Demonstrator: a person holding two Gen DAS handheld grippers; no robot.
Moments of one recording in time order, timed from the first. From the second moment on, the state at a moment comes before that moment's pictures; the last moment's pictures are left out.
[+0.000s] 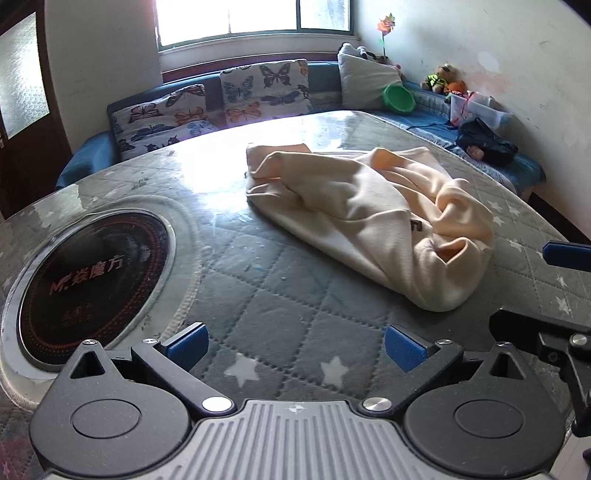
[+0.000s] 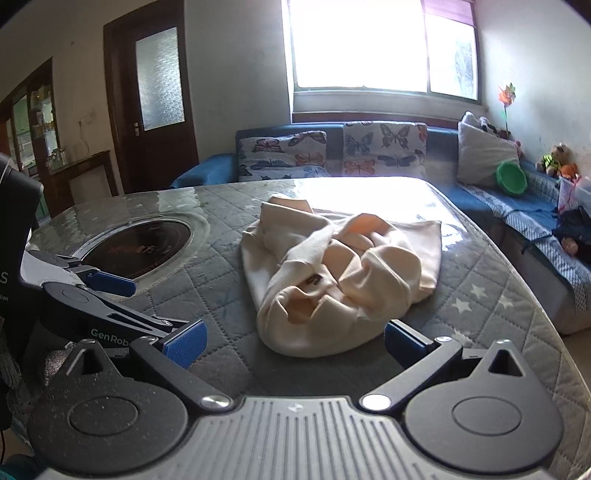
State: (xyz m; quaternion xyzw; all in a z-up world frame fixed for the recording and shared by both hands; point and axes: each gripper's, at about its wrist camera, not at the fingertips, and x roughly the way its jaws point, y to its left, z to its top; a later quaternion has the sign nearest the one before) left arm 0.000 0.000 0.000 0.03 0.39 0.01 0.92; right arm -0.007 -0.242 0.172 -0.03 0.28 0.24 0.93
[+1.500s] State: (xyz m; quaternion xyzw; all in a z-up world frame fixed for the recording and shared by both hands) left arm 0.009 -0.012 -0.011 0.04 0.43 0.01 0.90; right arm 0.001 -0.244 0.159 -0.02 0.32 0.23 0.92
